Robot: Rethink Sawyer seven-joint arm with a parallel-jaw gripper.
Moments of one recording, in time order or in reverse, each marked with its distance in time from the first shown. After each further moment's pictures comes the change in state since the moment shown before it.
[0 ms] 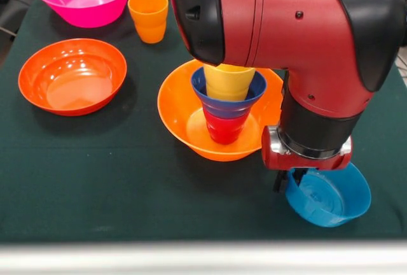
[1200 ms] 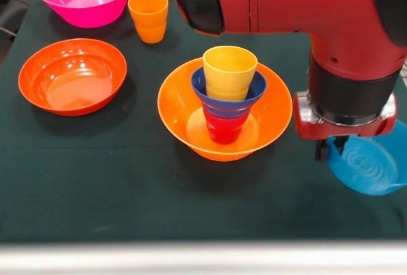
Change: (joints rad) arm -0.001 -0.081 0.004 0.058 0.192 0.126 0.000
